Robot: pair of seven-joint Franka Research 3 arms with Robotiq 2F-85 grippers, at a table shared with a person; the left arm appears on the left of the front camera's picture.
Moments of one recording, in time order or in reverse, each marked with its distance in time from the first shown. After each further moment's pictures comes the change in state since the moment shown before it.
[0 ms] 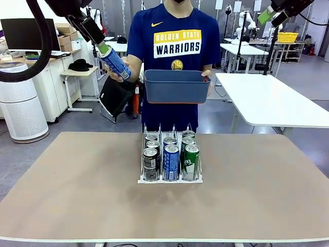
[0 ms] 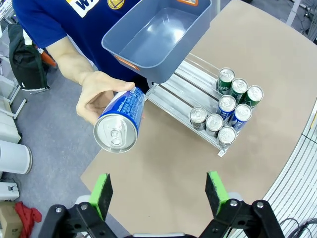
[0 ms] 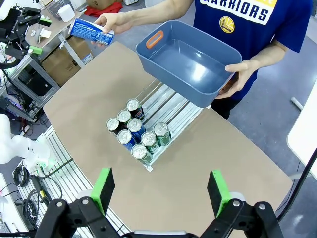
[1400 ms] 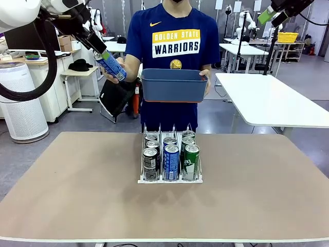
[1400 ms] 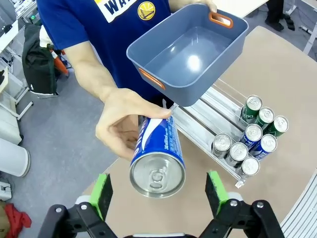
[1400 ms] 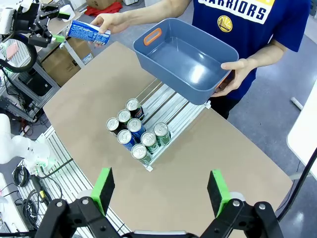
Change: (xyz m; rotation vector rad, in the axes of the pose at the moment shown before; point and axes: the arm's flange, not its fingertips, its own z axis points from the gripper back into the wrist) left arm -0.020 0.040 -0.053 0.051 -0.128 0.105; right arm 0.000 0.000 0.000 0.000 0.000 0.000
